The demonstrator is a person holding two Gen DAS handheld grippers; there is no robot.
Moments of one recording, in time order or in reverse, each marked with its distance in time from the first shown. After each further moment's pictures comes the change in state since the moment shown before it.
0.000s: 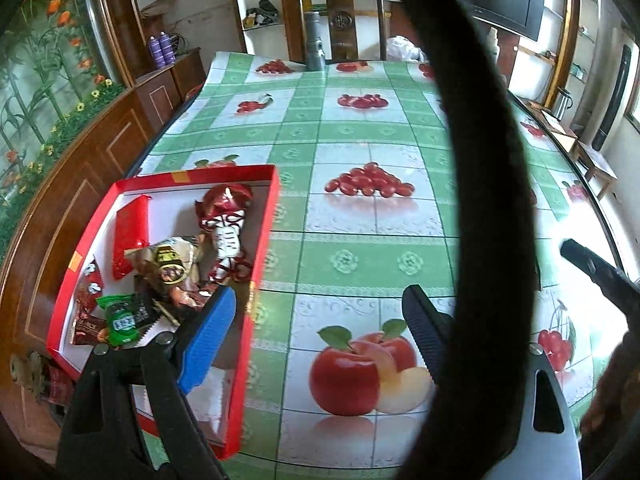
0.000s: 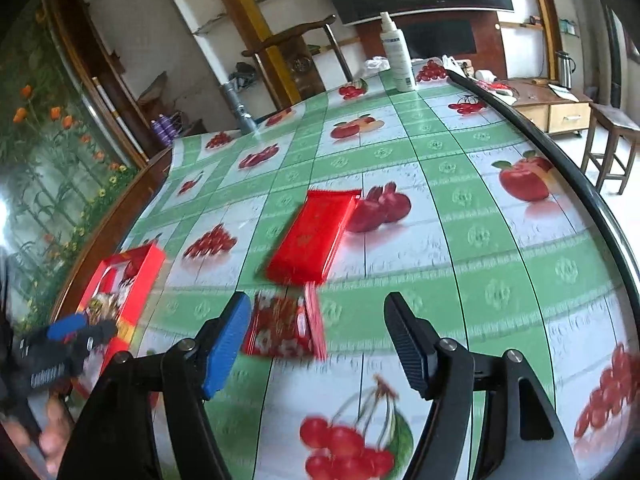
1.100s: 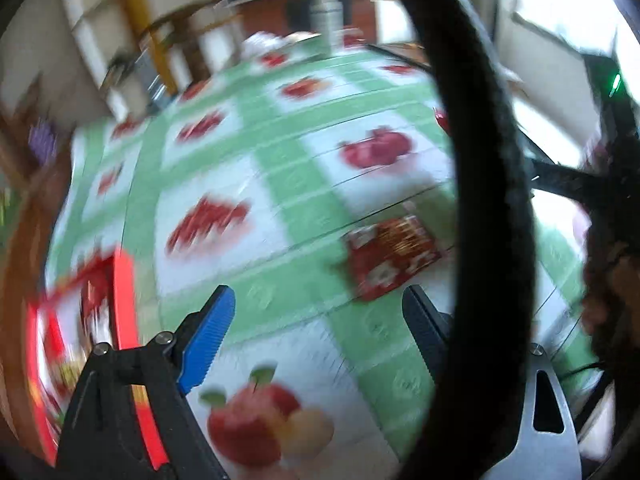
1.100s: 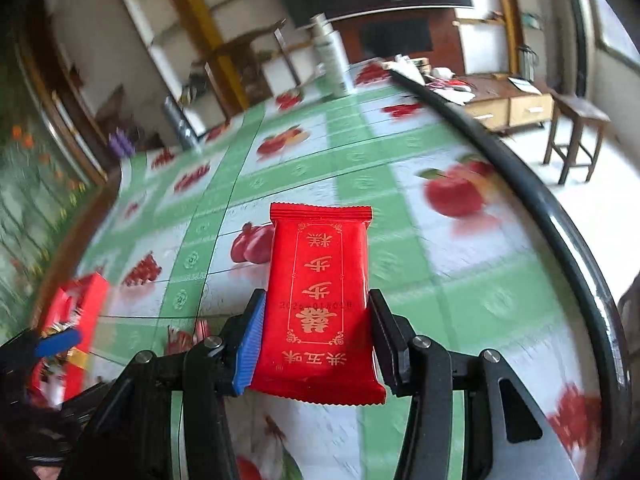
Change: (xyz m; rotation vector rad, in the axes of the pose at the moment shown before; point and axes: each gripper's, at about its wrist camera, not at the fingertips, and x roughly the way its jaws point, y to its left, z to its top) left arm 0.015 -0.114 0.002 0.490 -0.027 -0.240; right arm -0.027 -0.062 0.002 0.080 -0.033 -0.121
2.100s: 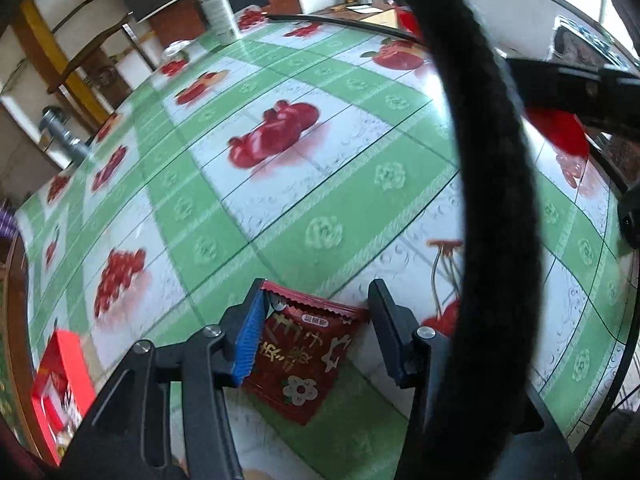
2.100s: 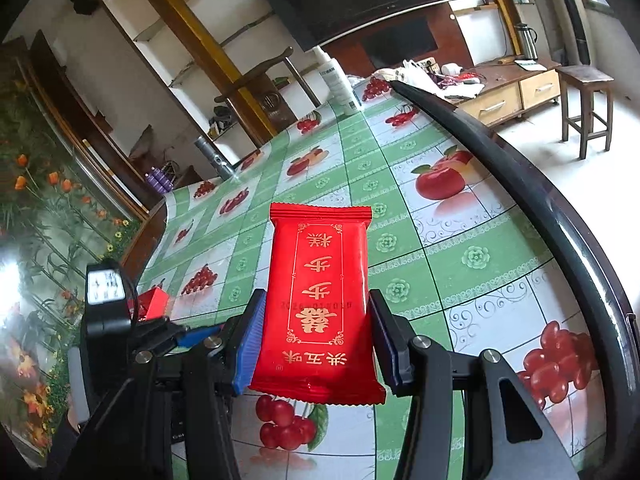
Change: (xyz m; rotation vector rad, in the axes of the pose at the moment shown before) left arm 0.045 -0.053 0.014 0.201 0.095 -0.083; right arm -0.040 -0.015 -0.010 0.088 -0.052 0.165
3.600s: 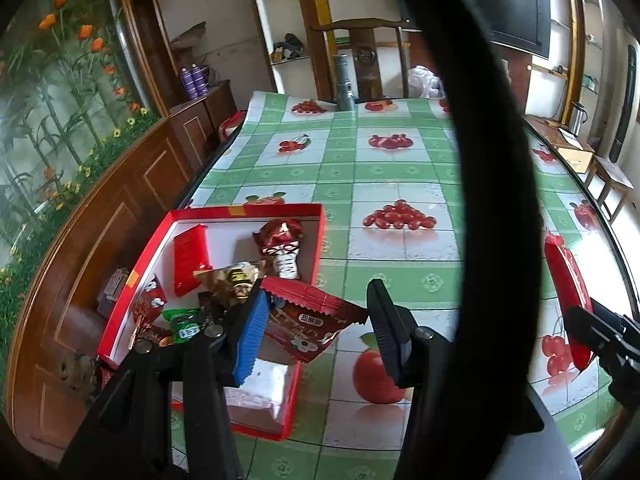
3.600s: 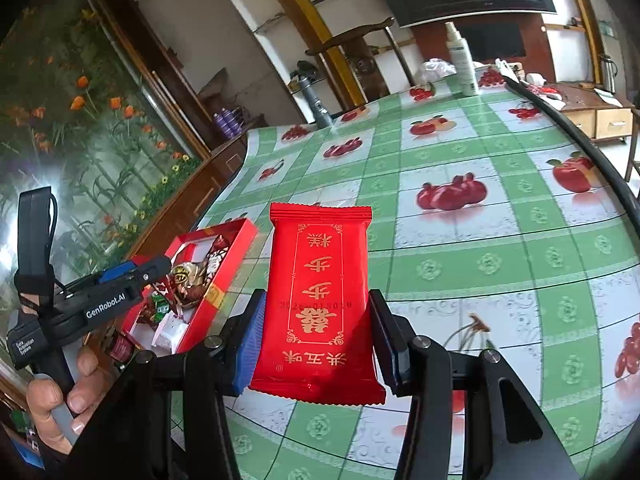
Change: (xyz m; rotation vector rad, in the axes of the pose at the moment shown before) left arm -0.140 0.118 -0.109 -0.691 -0.136 0.451; right arm 0.029 0.111 -0.042 -0.219 0.121 0.166
